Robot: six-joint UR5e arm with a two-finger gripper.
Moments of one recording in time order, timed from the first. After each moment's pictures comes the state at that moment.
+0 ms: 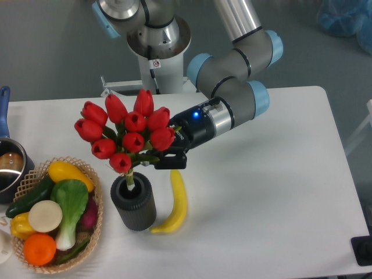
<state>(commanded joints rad) 2.58 -1.96 -1.81 -0.79 -0.10 1.54</state>
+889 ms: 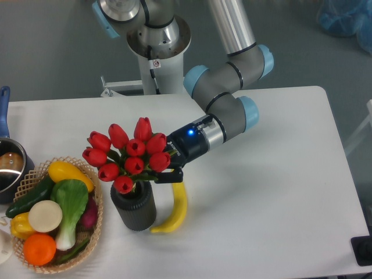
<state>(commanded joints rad) 2.58 -2.01 -1.93 -0.79 -0.09 1.69</state>
